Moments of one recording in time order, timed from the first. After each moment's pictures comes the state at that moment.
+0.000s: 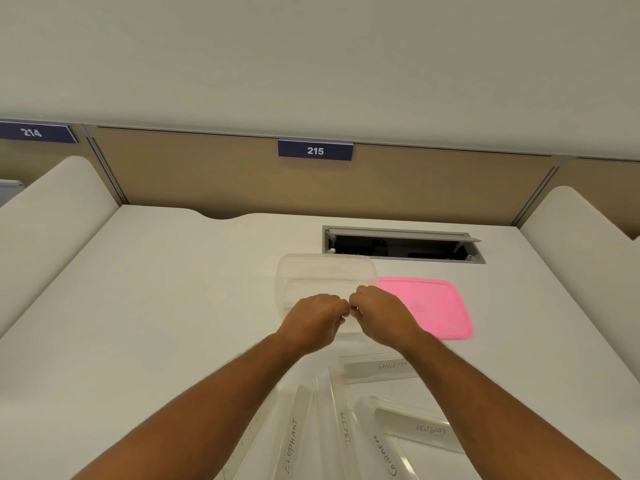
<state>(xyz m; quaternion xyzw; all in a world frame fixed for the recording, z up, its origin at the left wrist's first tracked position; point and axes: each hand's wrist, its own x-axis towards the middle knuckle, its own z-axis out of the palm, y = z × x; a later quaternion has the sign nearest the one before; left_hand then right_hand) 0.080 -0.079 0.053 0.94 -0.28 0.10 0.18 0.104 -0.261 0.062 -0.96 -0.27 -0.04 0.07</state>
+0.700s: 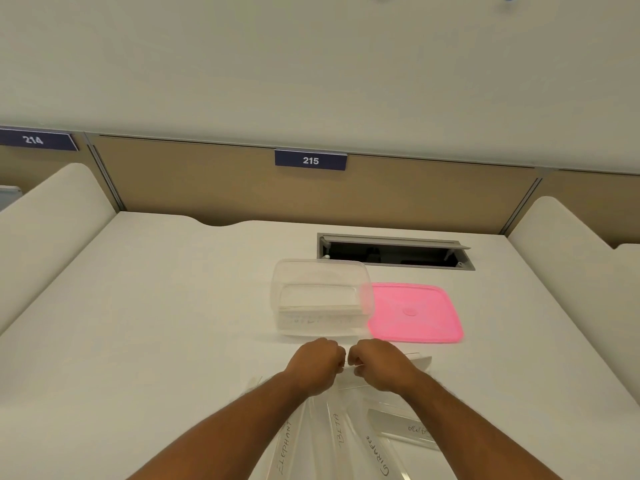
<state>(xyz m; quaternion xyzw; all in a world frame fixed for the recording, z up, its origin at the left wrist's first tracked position) 0.031 -0.103 0.014 0.96 -0.22 -0.07 0.14 0.052 -0.280 0.013 -0.96 -0.20 0.16 0.08</state>
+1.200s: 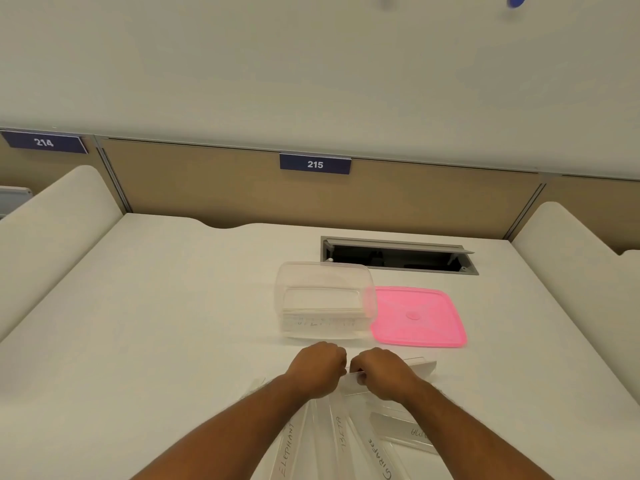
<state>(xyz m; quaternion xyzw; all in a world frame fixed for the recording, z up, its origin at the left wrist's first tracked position) 0.028 -0.102 0.015 0.96 -0.19 -0.08 0.17 0.044 -0.277 0.011 -0.96 -0.20 0.19 0.08</state>
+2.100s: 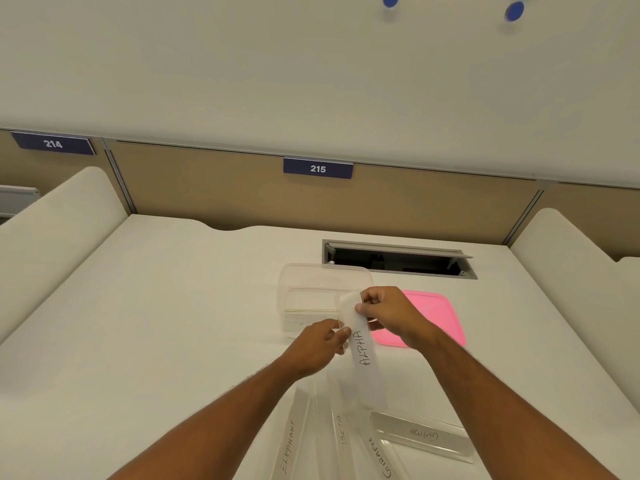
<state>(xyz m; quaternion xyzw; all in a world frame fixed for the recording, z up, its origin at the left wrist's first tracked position) 0.036 -0.087 0.050 0.83 -0.05 -0.16 0.53 0.088 -0.267 0.109 -0.85 -0.02 0.15 0.50</state>
